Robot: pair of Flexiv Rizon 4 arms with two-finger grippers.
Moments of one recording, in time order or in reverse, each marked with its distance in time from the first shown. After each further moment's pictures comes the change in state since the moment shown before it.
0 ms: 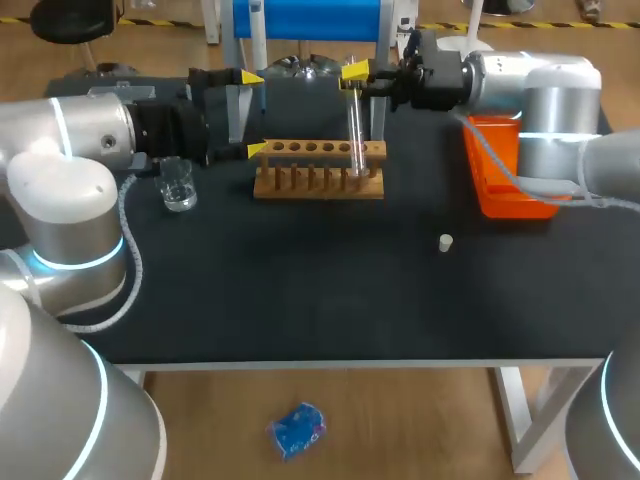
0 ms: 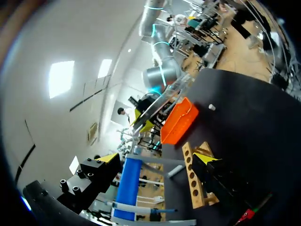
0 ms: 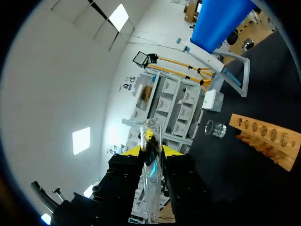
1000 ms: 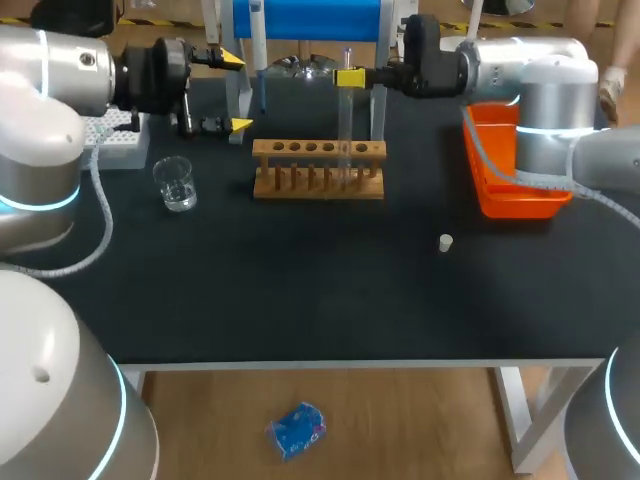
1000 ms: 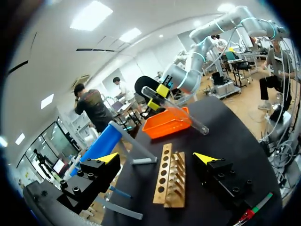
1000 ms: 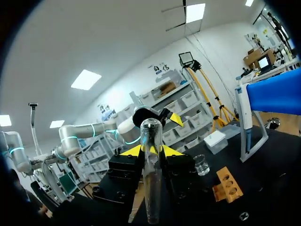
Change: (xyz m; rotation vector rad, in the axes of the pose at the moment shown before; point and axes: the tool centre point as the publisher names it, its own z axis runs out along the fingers) left arm -0.017 0.034 -0.014 -0.060 0.181 -0.650; right arm 0.009 -0.007 0.009 0.101 0.064 -0.770
